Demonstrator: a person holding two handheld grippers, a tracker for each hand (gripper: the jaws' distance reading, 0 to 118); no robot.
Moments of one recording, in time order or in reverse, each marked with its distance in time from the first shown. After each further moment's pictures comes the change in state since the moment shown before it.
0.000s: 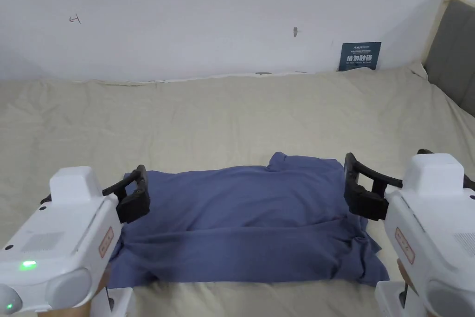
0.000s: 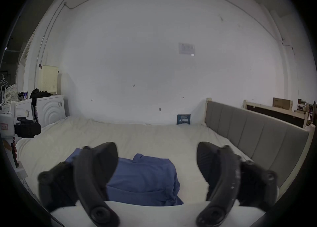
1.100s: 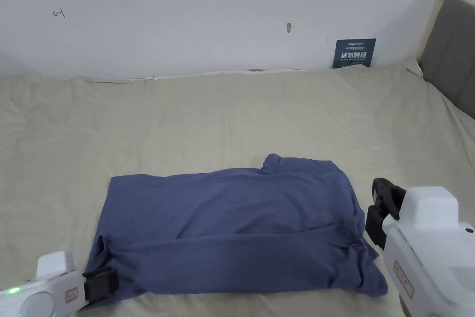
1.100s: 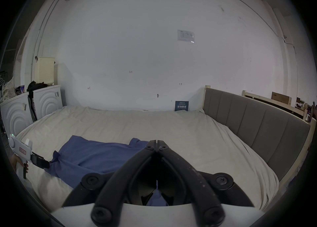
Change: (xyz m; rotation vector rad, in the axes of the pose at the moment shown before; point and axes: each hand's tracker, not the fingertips) left arm -0.105 -0.151 -0.116 -0.740 0.114 0.104; right arm 0.005 -0.035 -0.034 -0.137 -0.011 0.003
